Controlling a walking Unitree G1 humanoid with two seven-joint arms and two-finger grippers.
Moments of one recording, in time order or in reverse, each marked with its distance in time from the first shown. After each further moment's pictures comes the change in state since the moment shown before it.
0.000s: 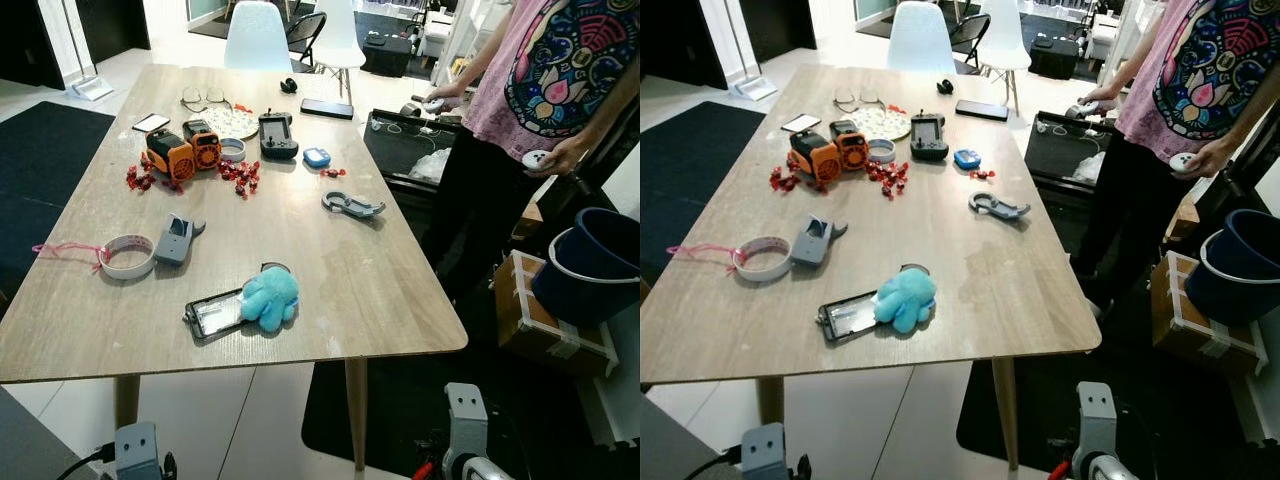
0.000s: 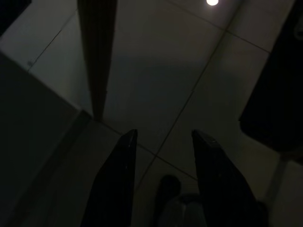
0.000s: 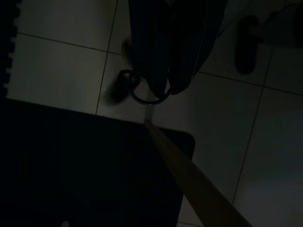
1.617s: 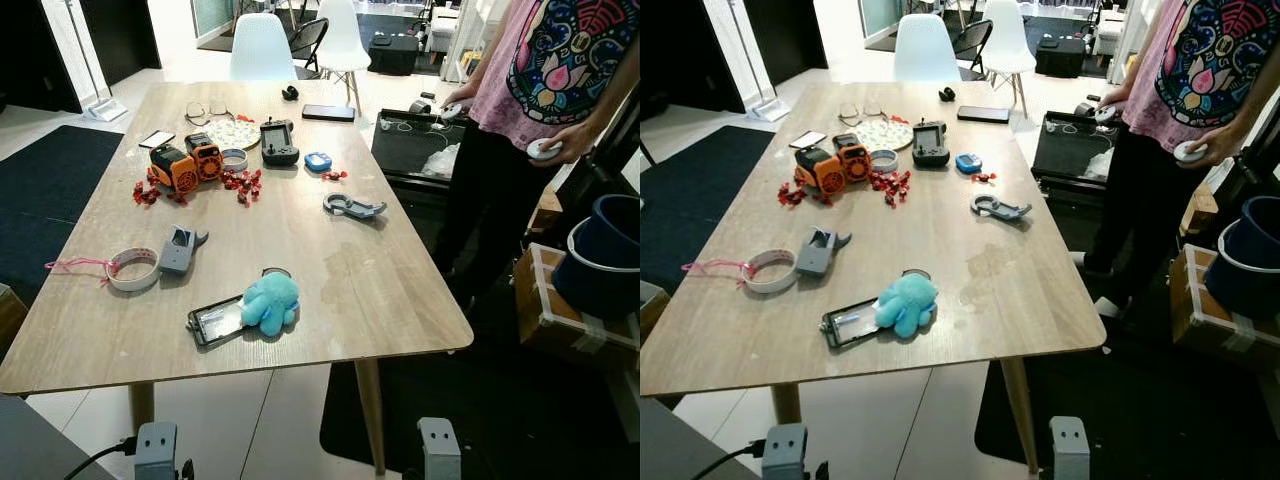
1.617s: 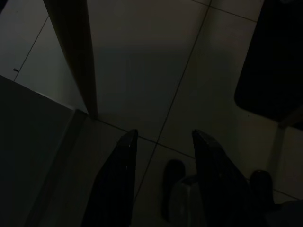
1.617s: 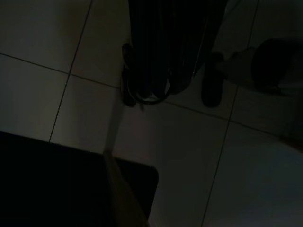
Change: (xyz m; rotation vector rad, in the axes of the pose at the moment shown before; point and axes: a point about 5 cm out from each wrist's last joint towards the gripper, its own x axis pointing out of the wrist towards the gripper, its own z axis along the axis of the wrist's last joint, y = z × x) left arm 0.001 -0.006 -0.009 0.053 0.089 -0.120; right arm -0.005 0.035 -0.041 -0.049 0.113 0.099
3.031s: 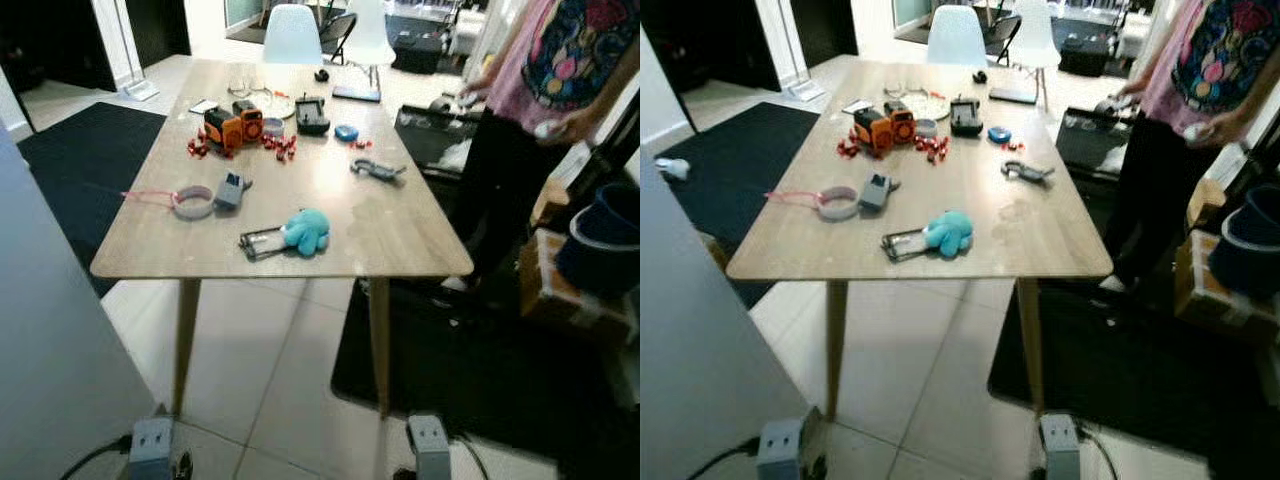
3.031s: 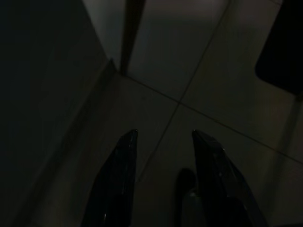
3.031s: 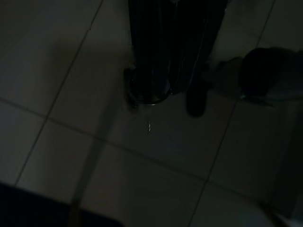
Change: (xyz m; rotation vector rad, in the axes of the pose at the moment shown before) left arm -0.002 0.000 0.004 -0.024 -0.054 0.010; right arm 0.001 0.005 -0.002 -0.017 0.019 0.025
